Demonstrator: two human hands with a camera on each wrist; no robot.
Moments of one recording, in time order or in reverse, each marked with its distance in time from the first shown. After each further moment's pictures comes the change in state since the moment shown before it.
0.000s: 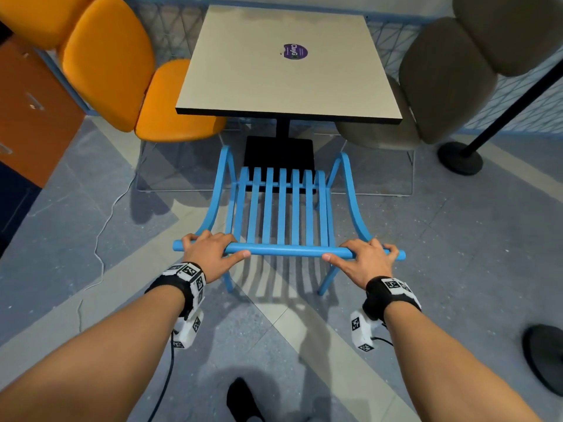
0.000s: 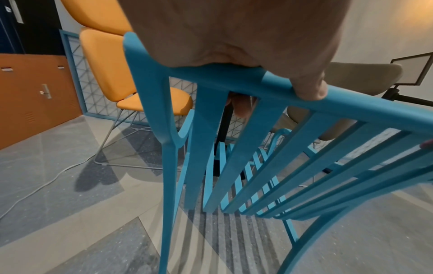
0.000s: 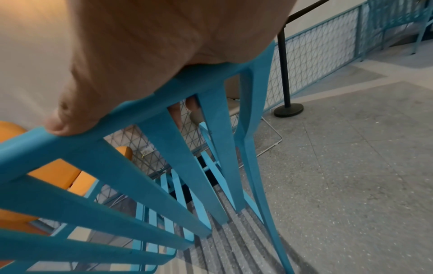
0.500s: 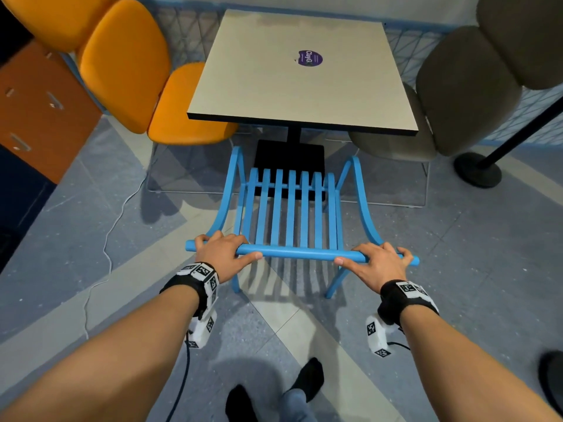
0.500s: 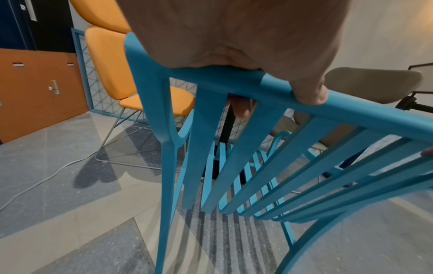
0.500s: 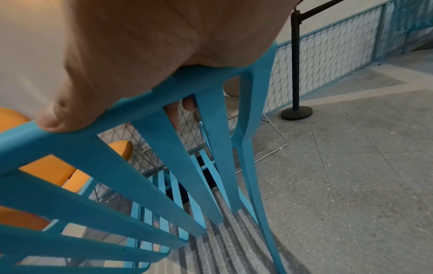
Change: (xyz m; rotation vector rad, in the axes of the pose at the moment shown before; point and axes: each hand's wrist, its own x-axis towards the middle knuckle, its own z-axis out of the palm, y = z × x) left_hand 0.026 0.014 -0.008 -0.022 -0.001 -0.029; right_hand 0.040 0.015 -0.007 -0.003 -0.033 -0.017
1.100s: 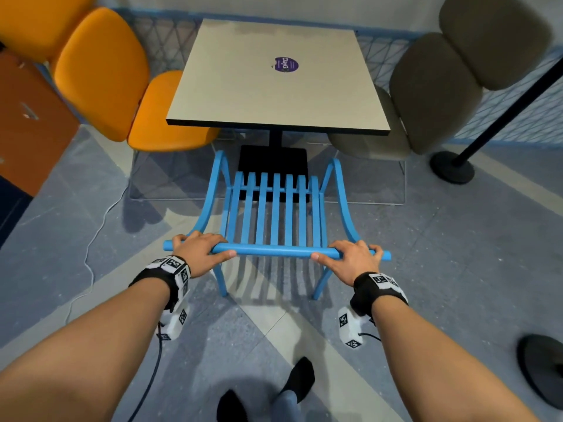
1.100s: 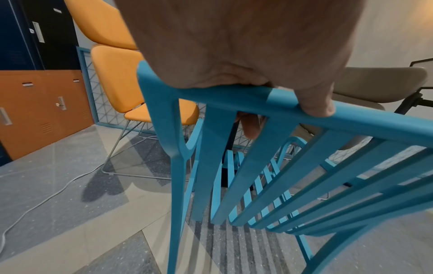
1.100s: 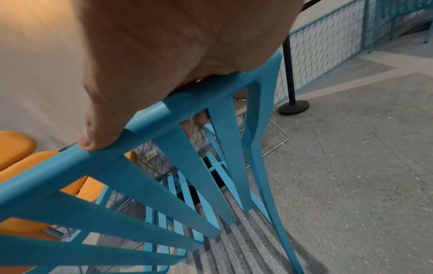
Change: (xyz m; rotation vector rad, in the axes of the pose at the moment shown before) left_hand 0.006 -0.015 -0.008 -0.031 -0.117 0.058; right_hand -0.017 -0.015 -0.016 0.056 -0.113 0.046
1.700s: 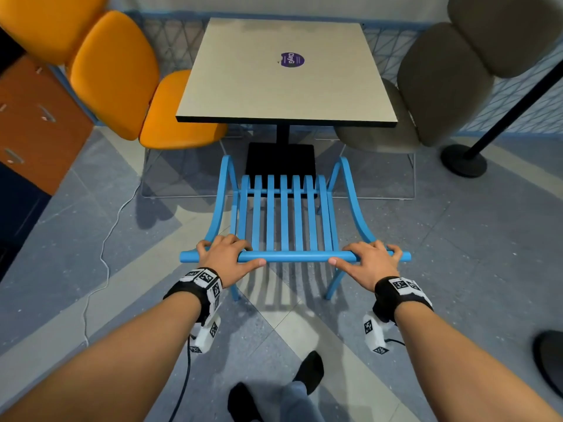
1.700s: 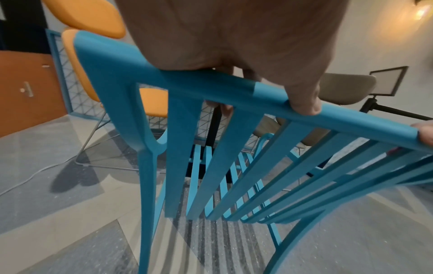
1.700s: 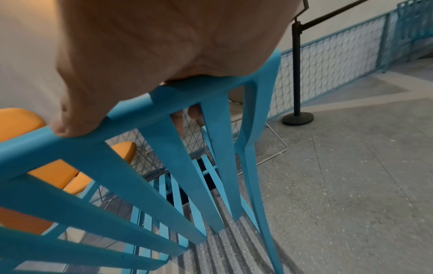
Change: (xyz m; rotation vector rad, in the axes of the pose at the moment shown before) left_hand -0.033 0.050 0.027 0.029 0.086 -0.052; right_hand -0.021 0.032 0.012 -0.061 0.046 -0.087
